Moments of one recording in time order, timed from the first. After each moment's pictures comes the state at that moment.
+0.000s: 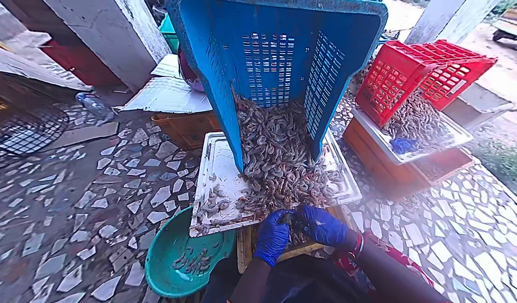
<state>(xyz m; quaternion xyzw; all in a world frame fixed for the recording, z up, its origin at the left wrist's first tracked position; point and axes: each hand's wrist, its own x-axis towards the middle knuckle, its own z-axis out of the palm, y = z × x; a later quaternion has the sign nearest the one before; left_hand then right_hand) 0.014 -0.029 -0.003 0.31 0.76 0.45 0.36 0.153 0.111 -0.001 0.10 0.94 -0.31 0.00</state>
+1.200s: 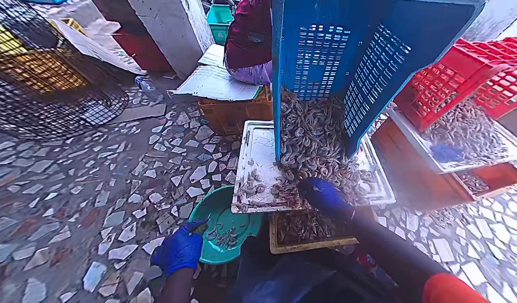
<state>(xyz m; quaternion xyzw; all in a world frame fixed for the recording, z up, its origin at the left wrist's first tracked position) -0.171 -0.256 -0.051 0.04 0.97 0.18 0.13 0.026 0.094 -0.002 0.27 0.93 -0.24 0.10</state>
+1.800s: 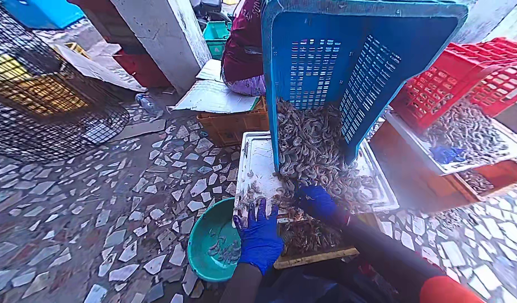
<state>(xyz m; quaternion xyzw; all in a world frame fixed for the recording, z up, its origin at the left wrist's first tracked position) -0.077 -0.102 0.024 0.40 0.89 -0.02 0.22 0.001 0.089 0.012 0.24 0.93 -0.22 0.15</state>
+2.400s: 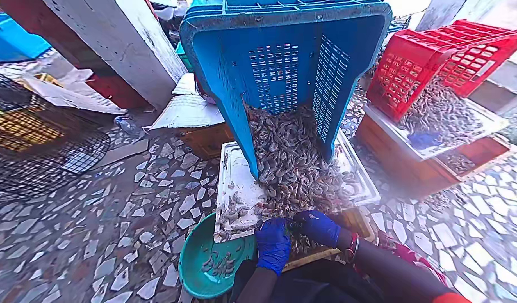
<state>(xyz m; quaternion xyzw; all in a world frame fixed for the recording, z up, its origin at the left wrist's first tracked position) -0.011 -0.052 -0.010 0.43 0.88 0.13 0.14 0.089 0.089 0.011 0.25 0.87 -0.39 0.17</state>
